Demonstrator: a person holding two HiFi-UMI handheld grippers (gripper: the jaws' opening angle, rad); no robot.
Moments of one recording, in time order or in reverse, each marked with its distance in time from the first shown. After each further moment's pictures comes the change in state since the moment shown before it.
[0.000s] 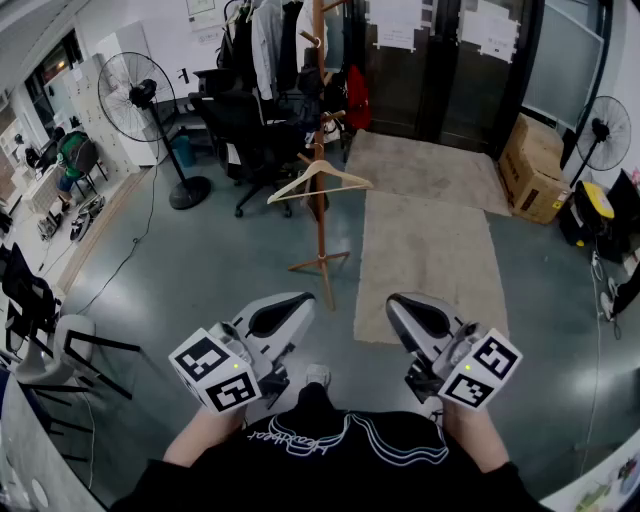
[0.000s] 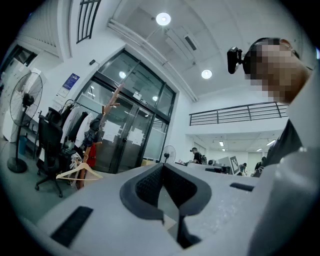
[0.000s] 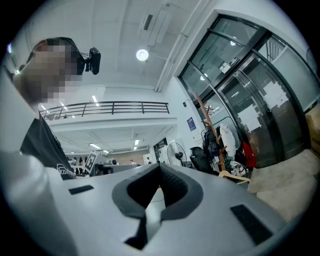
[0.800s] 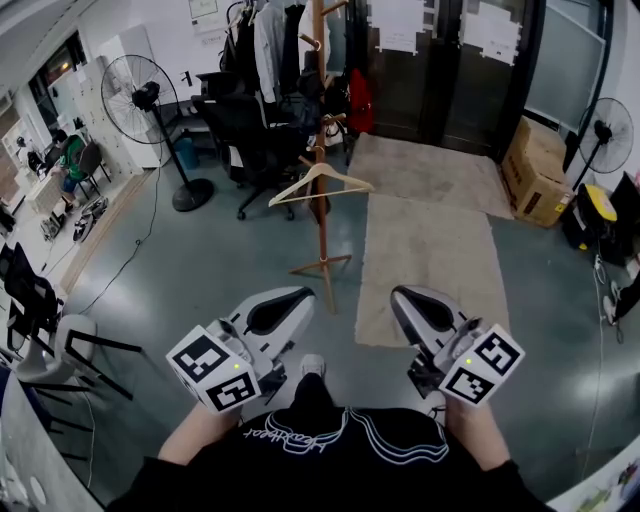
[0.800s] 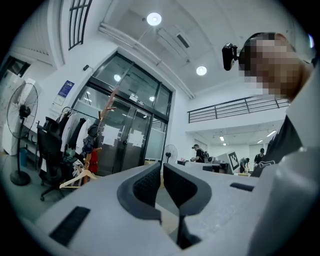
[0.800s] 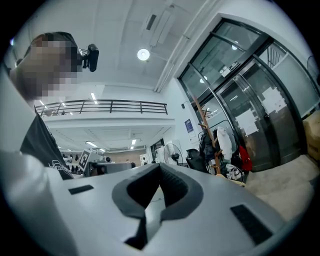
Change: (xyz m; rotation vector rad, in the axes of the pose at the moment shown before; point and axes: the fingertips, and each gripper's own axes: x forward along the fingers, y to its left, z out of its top) left arm 0.008 -0.005 0.006 0.085 0.012 0.017; right arm -0.004 -0.017 0.007 -0.026 -0.007 -0.036
